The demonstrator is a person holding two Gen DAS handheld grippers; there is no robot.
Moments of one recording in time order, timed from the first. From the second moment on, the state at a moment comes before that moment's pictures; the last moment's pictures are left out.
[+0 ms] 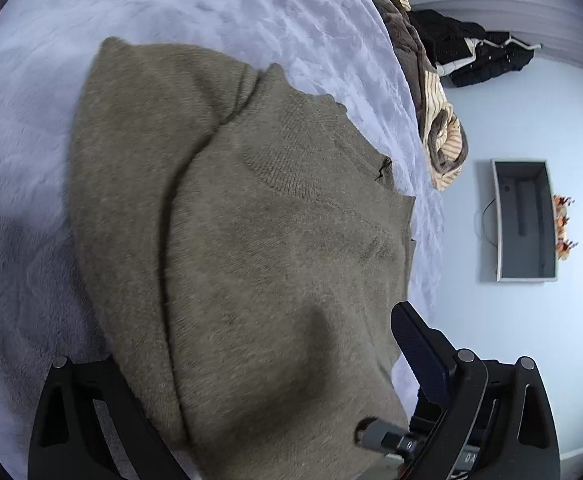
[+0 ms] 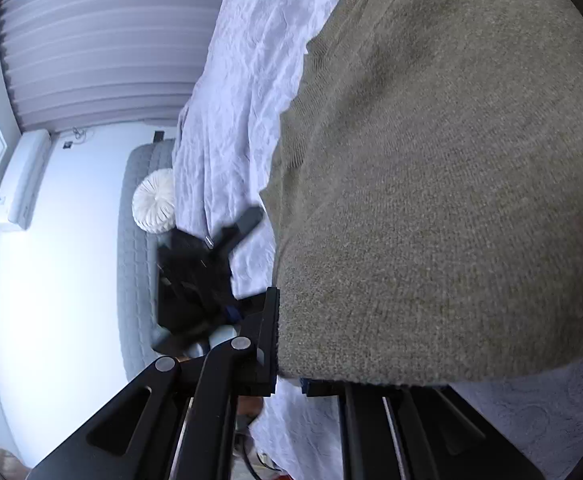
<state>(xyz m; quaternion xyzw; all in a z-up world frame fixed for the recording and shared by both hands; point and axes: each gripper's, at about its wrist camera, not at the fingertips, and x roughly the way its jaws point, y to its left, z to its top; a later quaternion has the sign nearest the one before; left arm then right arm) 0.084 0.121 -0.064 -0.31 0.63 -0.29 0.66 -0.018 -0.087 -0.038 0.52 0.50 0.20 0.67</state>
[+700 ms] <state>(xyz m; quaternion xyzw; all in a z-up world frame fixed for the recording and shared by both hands) 0.069 0.059 0.010 -0.13 0.58 -0.25 0.76 0.016 -0.165 -0.051 0.23 0.58 0.07 0.78</state>
